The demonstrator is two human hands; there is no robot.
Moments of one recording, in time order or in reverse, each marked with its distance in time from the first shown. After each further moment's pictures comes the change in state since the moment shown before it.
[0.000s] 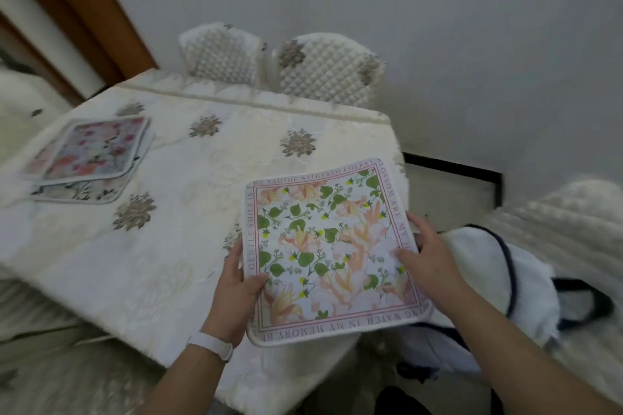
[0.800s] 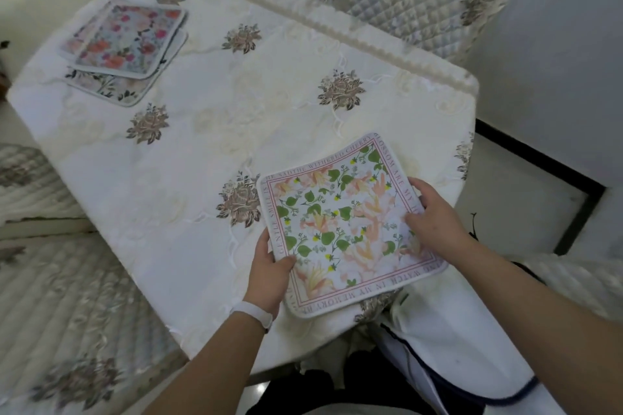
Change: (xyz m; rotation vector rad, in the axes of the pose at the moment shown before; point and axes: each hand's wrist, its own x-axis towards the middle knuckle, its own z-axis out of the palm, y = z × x) left_hand 0.062 -0.085 0.092 -0.072 0.396 -0.248; right_hand 0.196 0.022 -0.003 -0.453 -0.398 -0.037
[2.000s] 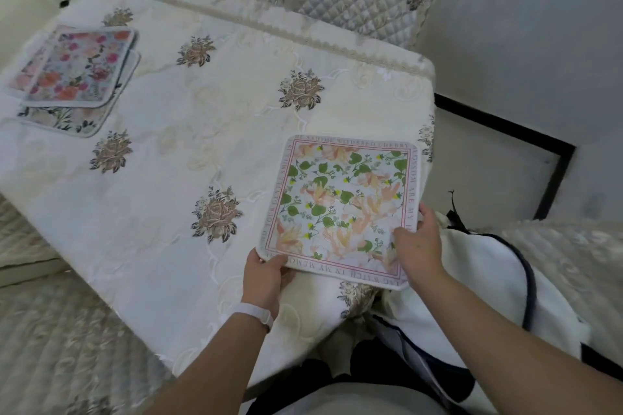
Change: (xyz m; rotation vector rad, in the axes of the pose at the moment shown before) left_hand 0.009 -0.002 0.031 -0.037 0.091 -0.119; right_hand -0.032 0.049 0.041 0.604 0.406 0.289
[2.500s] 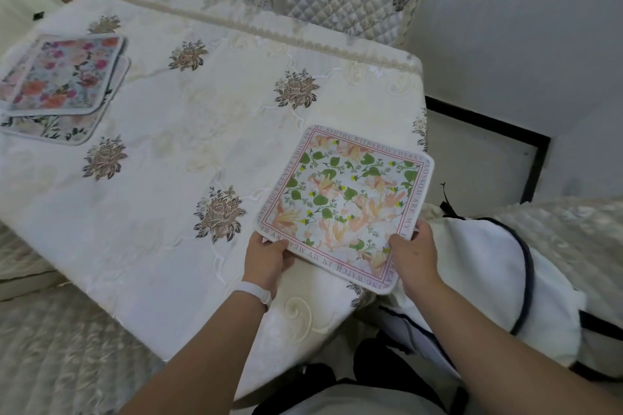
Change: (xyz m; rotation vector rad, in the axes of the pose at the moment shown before) left_hand 0.018 0.020 -0.010 0.079 -0.109 0.060; right_hand -0.037 0.025 0.014 0.074 0.076 0.056
